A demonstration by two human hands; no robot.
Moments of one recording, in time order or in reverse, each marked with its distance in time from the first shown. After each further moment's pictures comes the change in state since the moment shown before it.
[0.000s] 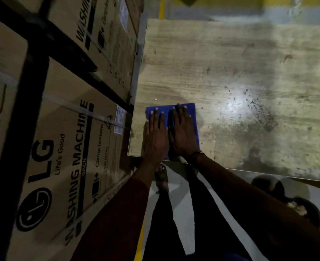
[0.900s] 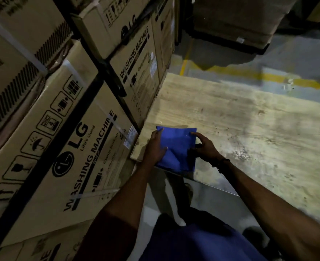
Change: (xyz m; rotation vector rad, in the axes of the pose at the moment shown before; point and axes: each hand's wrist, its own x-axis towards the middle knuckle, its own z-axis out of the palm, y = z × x) left_hand -0.044 0.050 -0.074 -0.453 0.023 -0.150; right_hand -0.036 0.052 -0.167 0.523 -0.335 0.175
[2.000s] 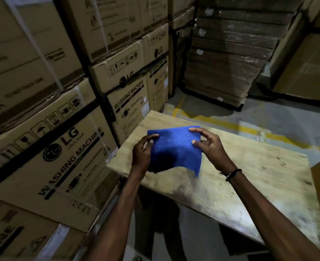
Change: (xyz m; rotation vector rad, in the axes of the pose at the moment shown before) left_hand -0.163 0.250 0.031 -0.636 0.556 0.269; right_hand -0.214 -0.071 -0.203 0.236 0.067 -0.597
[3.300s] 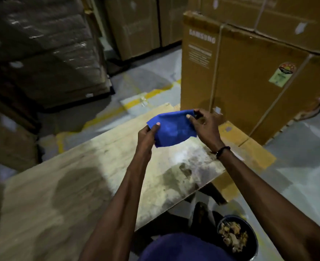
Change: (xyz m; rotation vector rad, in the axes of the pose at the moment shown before) left_hand -0.061 0.036 0.457 -0.179 -0.921 -0.491; right_hand -0.192 0.048 -0.318 -0.464 1.119 0.159
